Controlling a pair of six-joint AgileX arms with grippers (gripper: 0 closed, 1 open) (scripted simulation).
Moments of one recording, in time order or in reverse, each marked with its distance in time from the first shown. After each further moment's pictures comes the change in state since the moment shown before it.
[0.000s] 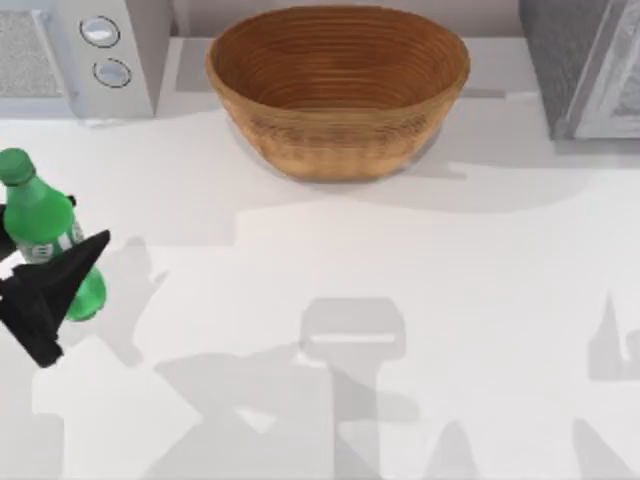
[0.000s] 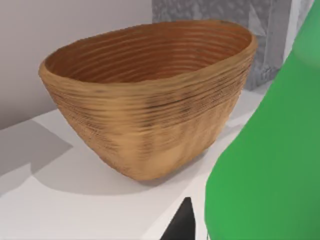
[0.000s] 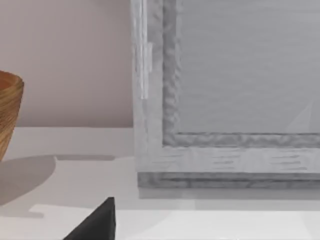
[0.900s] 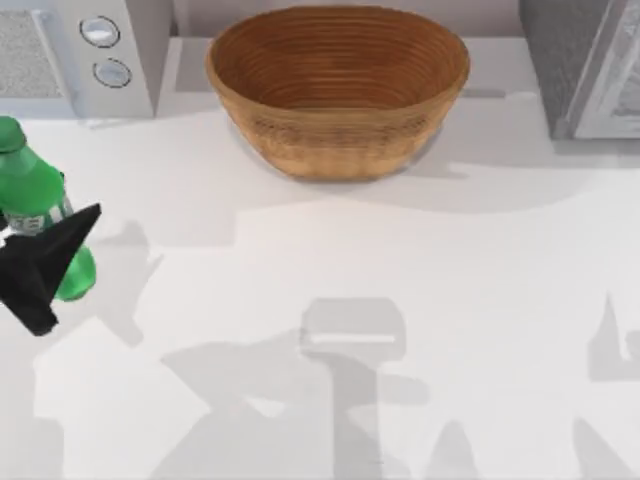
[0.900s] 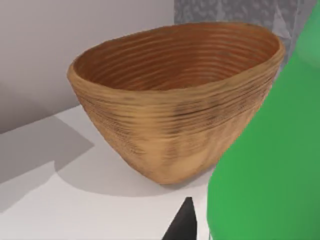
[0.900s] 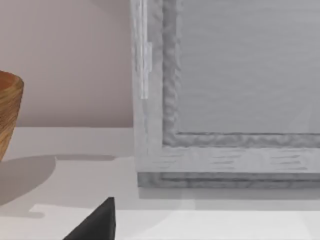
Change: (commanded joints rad) left arm -0.011 -0.029 0.088 -0.143 -0.057 0.007; right arm 0.000 0.000 0.000 0.000 0.000 0.000
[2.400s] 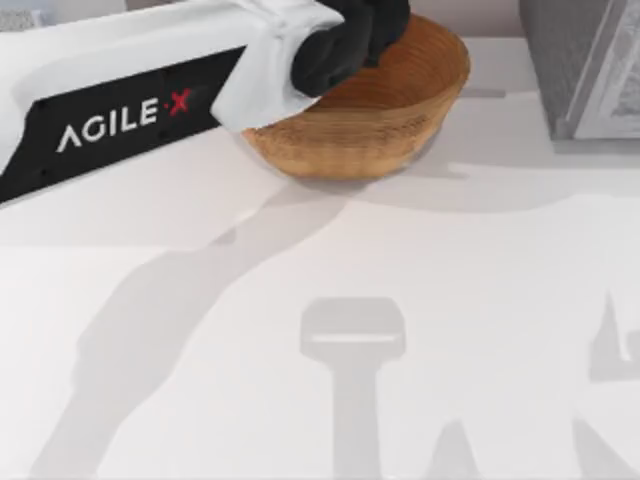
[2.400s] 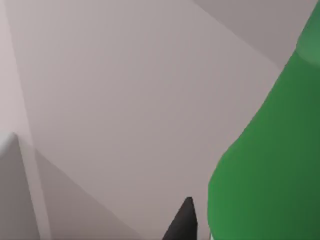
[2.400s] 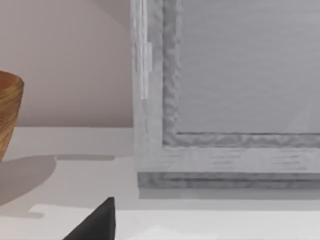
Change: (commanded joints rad) left arm -0.922 0.827 1.338 -0.410 -1.673 -0.261; right arm 0.000 0.000 0.000 0.000 0.000 0.000
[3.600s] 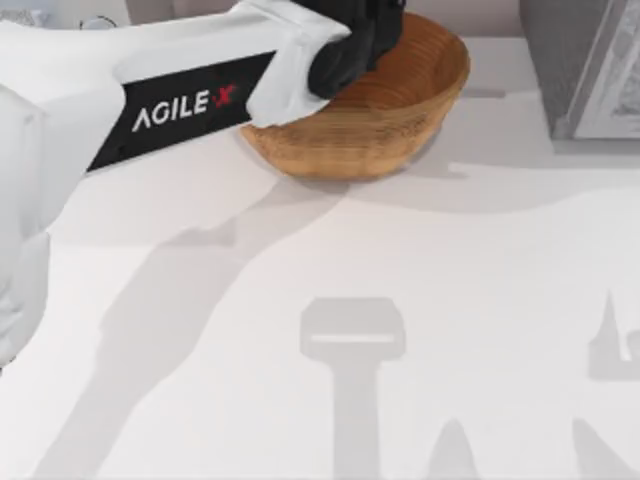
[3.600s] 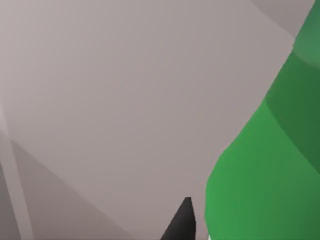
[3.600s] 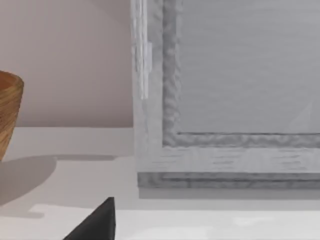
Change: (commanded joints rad) left arm 0.066 0.175 0.099 0.082 0.064 0.008; right arm 0.000 0.000 0.000 0.000 0.000 0.000
